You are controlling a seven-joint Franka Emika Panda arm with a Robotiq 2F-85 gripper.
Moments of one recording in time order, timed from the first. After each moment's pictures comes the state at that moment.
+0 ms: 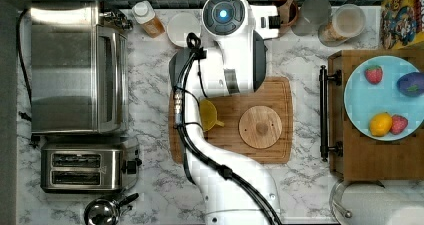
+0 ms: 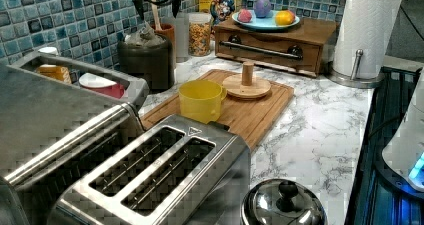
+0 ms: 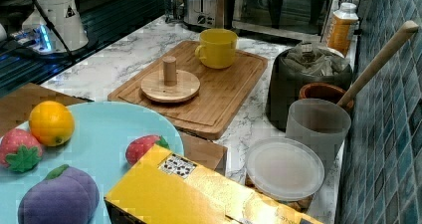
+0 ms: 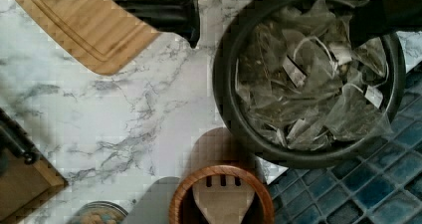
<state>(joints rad) -0.01 0.43 0.00 -1.59 -0.22 0.59 0.05</state>
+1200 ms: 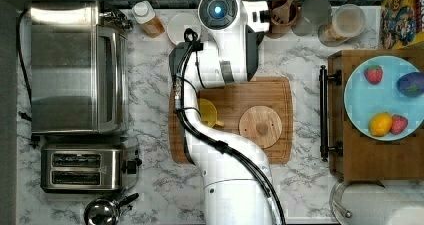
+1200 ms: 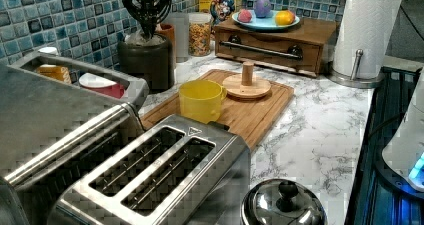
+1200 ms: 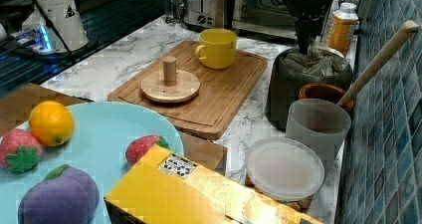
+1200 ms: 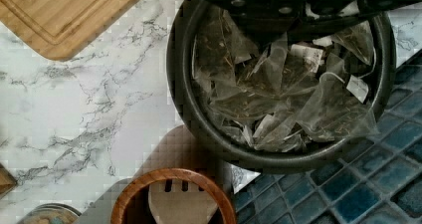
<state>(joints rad) 0.00 0.53 0.00 -1.54 -0.22 0.67 0.05</state>
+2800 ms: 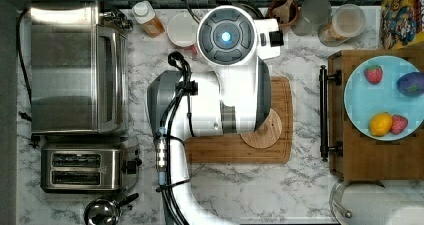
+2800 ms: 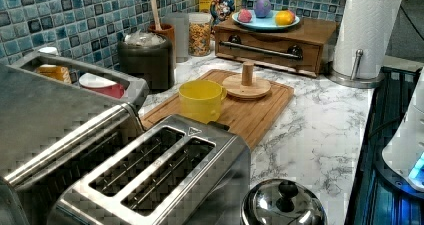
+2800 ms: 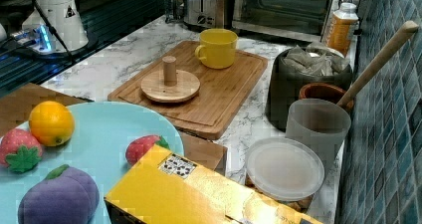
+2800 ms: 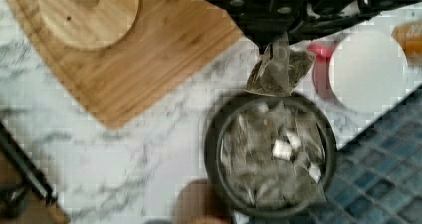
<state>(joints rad) -0.05 0.14 0.07 -1.73 -0.07 0.44 -0.07</state>
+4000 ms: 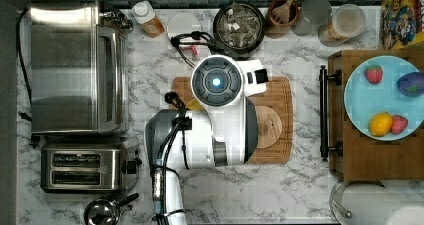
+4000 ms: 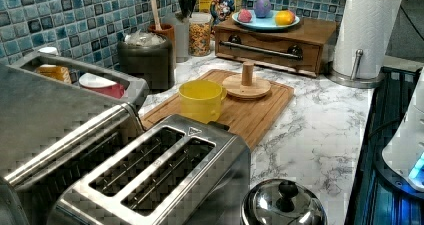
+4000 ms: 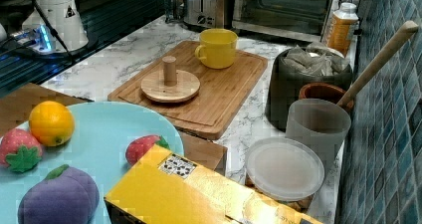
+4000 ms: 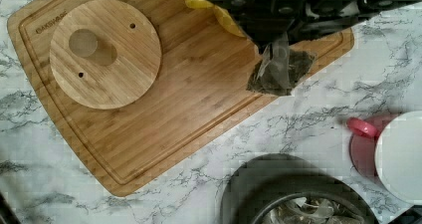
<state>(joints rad) -0.06 0.00 0.11 -2.01 -0.04 0.52 -0.12</state>
